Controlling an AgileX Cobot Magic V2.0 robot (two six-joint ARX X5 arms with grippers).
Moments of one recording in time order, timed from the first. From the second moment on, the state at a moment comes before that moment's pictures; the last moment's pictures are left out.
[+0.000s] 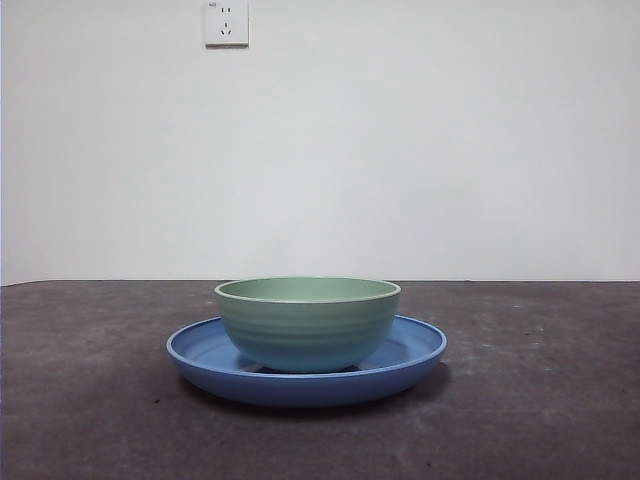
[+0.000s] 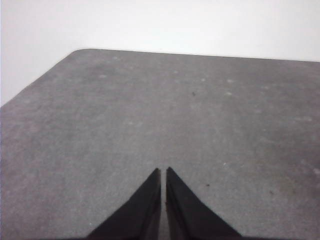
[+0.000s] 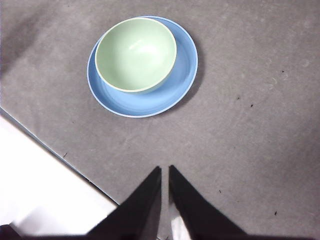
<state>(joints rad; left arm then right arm) 0.00 0.00 0.03 -0.18 -0.02 -0.04 0.59 0.83 1.20 -1.21 -0.13 0.13</state>
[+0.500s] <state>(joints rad) 0.00 0.00 0.03 -0.18 -0.02 -0.04 0.59 0.83 1.20 -1.21 -0.13 0.13</state>
